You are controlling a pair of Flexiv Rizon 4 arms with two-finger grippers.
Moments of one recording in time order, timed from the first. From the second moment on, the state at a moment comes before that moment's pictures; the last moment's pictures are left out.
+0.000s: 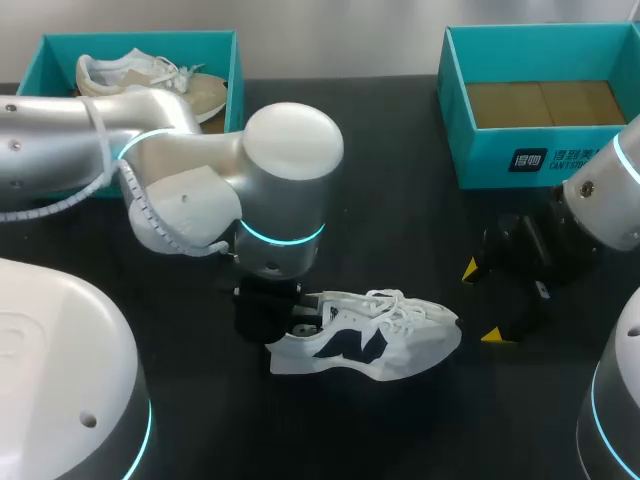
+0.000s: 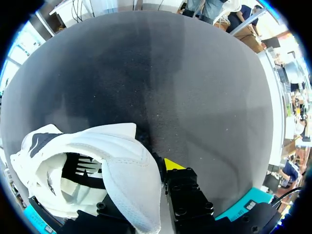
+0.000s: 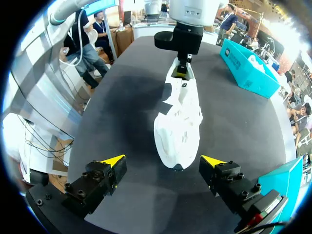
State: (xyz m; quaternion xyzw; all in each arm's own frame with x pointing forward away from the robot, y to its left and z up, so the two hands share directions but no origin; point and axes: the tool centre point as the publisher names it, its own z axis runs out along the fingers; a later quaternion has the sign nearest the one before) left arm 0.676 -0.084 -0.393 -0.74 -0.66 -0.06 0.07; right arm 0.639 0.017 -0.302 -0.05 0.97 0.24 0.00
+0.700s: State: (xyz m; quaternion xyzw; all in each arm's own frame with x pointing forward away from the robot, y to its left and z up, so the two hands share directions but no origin) left arm 0.664 -0.101 -0.342 -0.72 -0.70 -0.03 0.03; right arm 0.639 0.017 -0.302 -0.05 0.97 0.24 0.00
